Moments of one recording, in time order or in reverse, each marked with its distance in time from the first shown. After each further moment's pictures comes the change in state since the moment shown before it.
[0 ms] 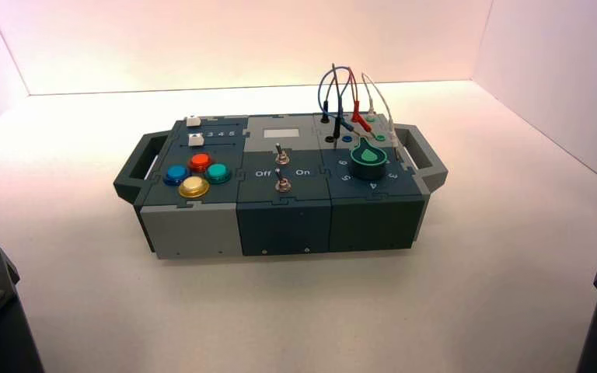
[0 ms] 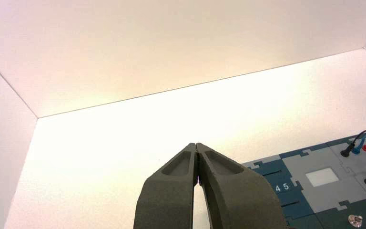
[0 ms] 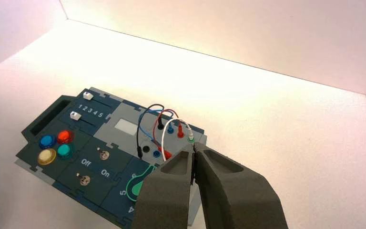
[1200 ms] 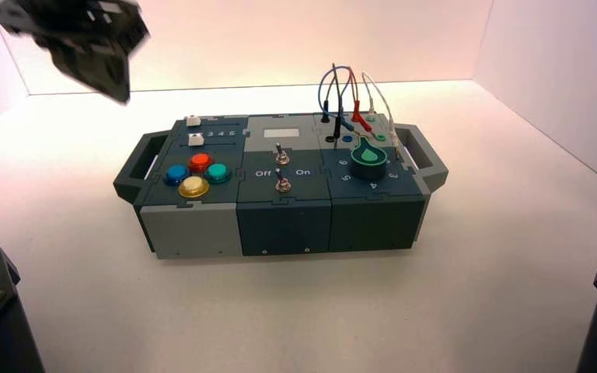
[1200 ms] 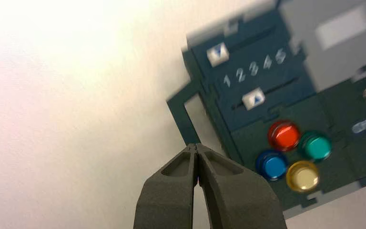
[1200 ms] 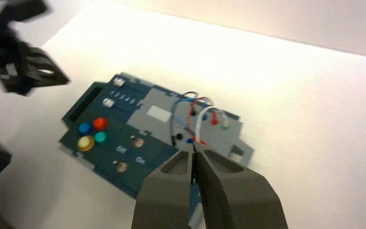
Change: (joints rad) left arm -0.198 0.706 -0.166 -0.012 0.285 -0.002; right arm 0.091 0.144 -0.089 0.120 0.072 0.002
